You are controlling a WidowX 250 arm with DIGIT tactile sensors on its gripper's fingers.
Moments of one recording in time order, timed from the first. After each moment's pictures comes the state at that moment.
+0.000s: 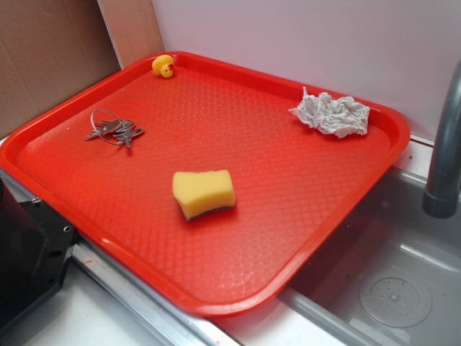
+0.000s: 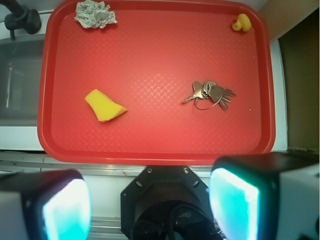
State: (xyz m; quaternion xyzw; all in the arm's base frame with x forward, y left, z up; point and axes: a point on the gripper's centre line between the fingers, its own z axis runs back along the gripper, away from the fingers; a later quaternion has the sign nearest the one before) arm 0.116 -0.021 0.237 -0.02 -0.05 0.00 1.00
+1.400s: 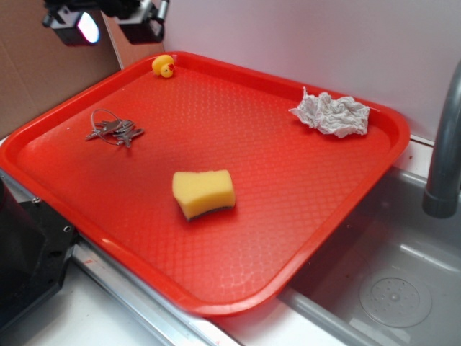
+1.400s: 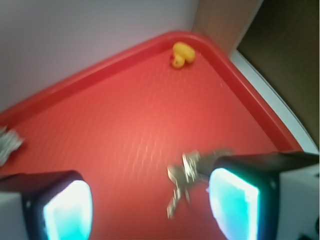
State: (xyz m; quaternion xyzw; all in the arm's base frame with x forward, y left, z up) arm 0.227 0.052 0.120 0.03 -0.18 0.28 0.94
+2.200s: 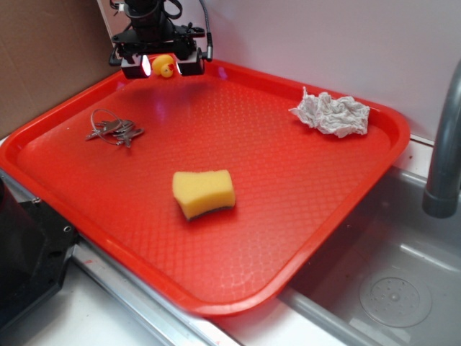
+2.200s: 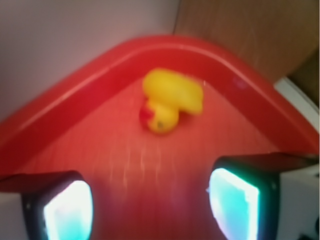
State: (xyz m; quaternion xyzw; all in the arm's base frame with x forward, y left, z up) arm 0.314 0.132 0.032 0.09 -0.18 0.36 0.91
